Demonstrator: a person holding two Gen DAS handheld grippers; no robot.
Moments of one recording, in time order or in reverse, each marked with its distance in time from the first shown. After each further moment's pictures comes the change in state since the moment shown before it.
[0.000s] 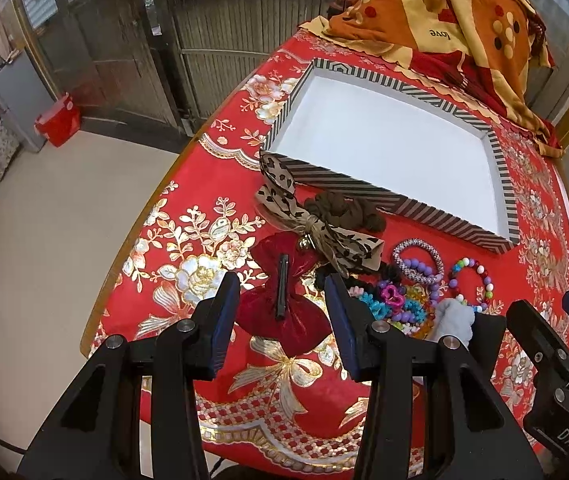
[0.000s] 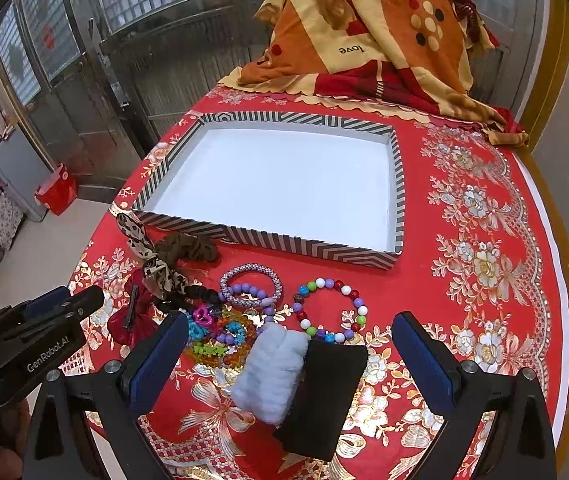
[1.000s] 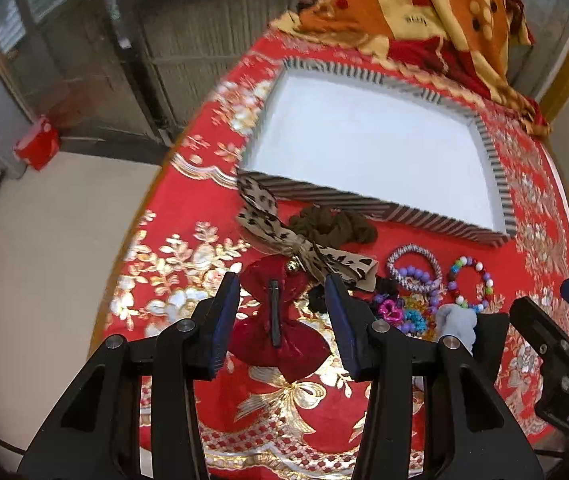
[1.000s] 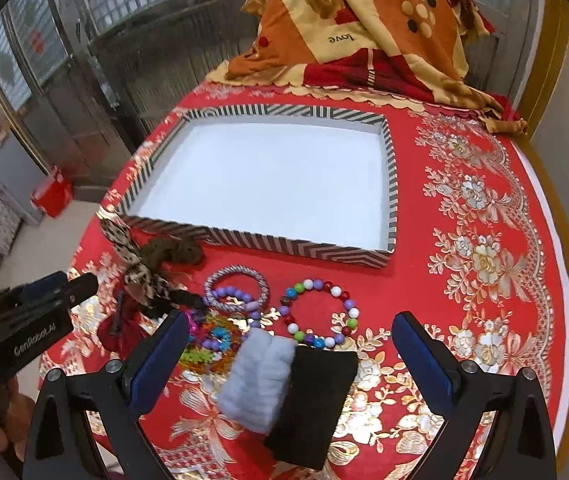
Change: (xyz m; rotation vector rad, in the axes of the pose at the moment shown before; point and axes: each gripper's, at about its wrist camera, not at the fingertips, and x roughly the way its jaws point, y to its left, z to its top) left arm 0.021 -0.006 0.024 0.107 0.034 -0.063; right arm 0.014 -0.014 0.007 0.030 0.035 -0.007
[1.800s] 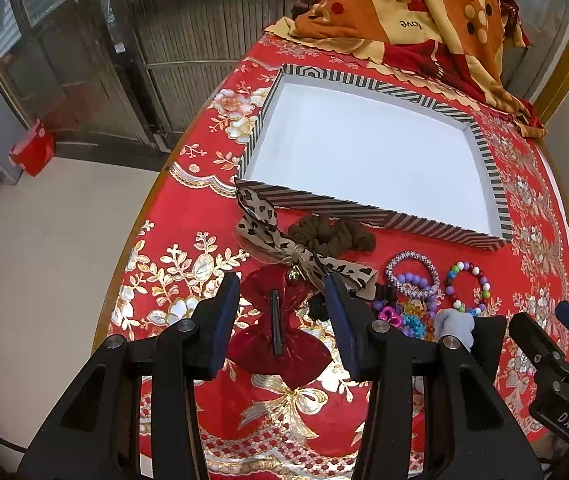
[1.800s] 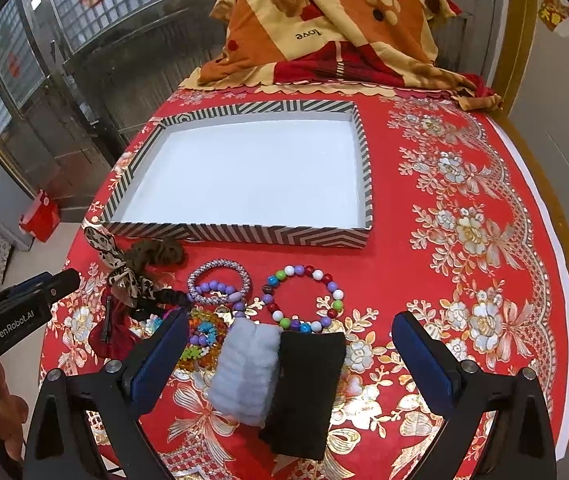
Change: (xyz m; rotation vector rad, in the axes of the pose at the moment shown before) left arm -0.006 0.004 0.003 0.011 -0.037 0.002; right arm -0.003 -0.013 -0.017 0.103 -0.022 -0.033
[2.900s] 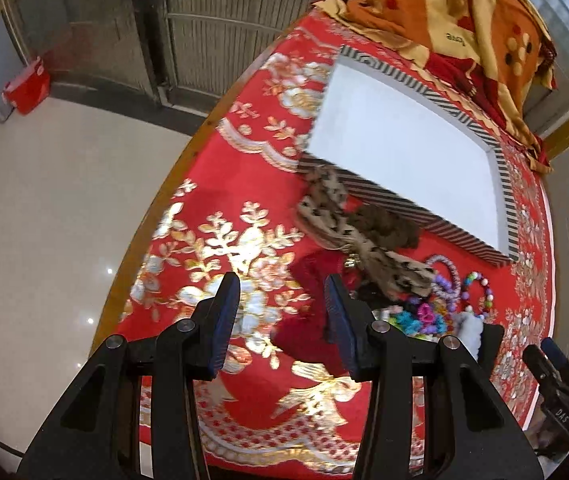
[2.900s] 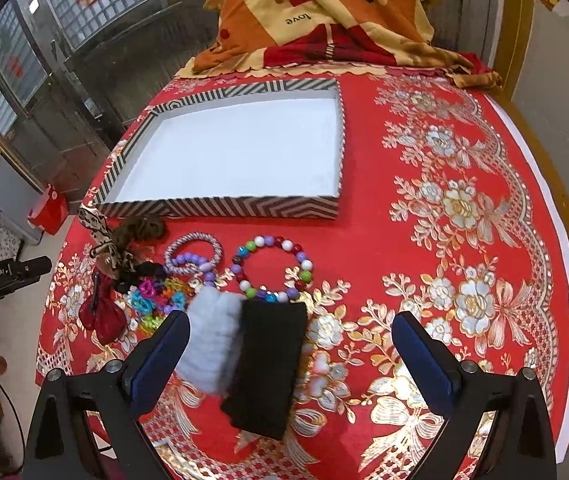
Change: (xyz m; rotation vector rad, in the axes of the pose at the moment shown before) left arm 0.017 0.075 -0.002 -0.171 0.120 -0.101; right arm 0.004 -0.040 -0.017 0.004 0.050 0.056
